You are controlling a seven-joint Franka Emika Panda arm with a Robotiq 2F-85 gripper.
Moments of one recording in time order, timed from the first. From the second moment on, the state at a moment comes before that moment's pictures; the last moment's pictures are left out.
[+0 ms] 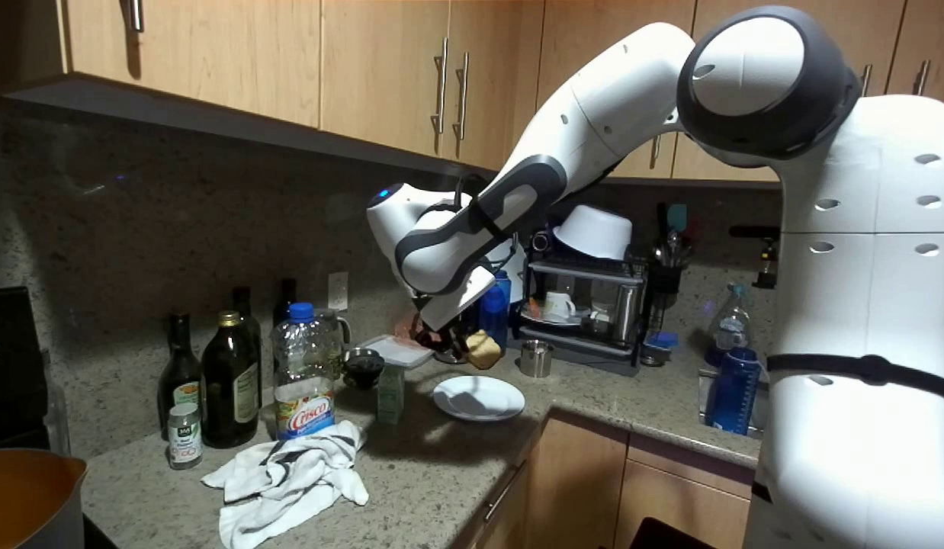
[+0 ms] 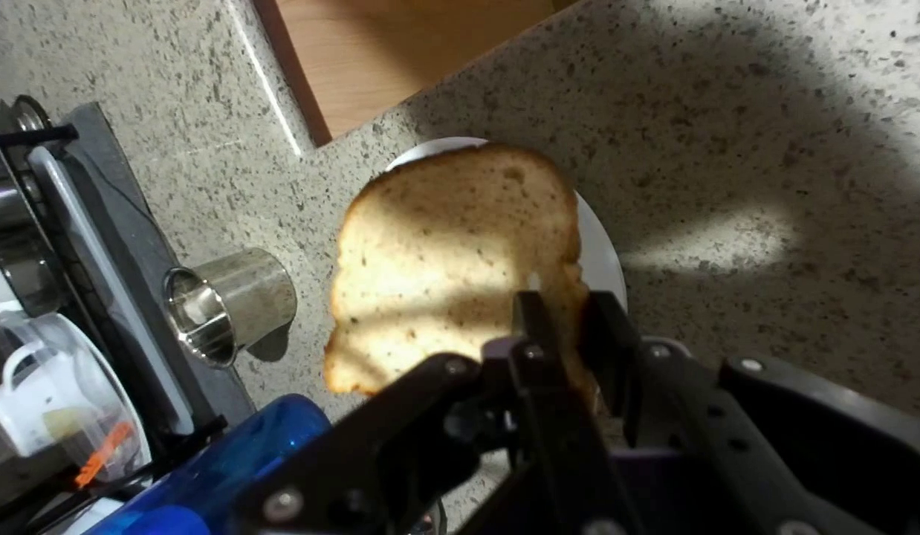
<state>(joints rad) -0.02 0.09 -0.01 -2.08 -0.63 2.03 0.57</state>
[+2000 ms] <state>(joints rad) -0.04 0.44 -0.16 -1.84 -0.57 2.11 0.57</state>
